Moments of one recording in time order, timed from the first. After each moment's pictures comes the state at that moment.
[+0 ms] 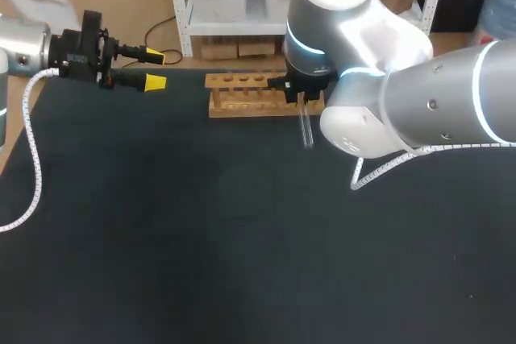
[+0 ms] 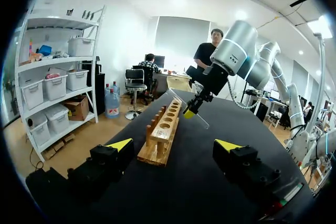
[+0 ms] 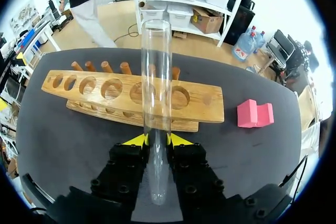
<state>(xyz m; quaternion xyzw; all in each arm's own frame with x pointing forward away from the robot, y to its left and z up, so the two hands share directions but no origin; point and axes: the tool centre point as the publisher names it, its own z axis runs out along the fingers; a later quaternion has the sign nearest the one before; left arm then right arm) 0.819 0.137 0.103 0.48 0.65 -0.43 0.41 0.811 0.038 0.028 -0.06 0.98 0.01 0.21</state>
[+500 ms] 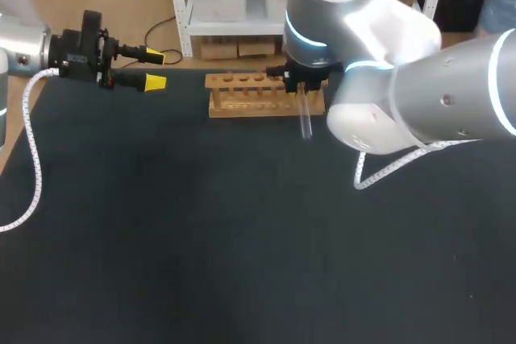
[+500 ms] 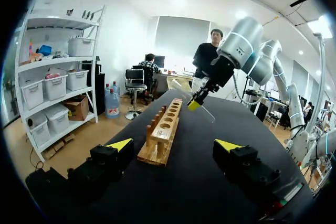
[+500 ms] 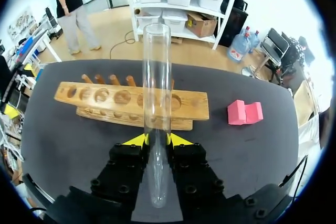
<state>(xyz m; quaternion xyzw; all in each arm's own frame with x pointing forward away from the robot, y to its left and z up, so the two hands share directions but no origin) 0.819 0.137 0.103 0.48 0.65 -0.43 0.41 0.802 0.040 0.063 -0.04 0.97 0.02 0.23</state>
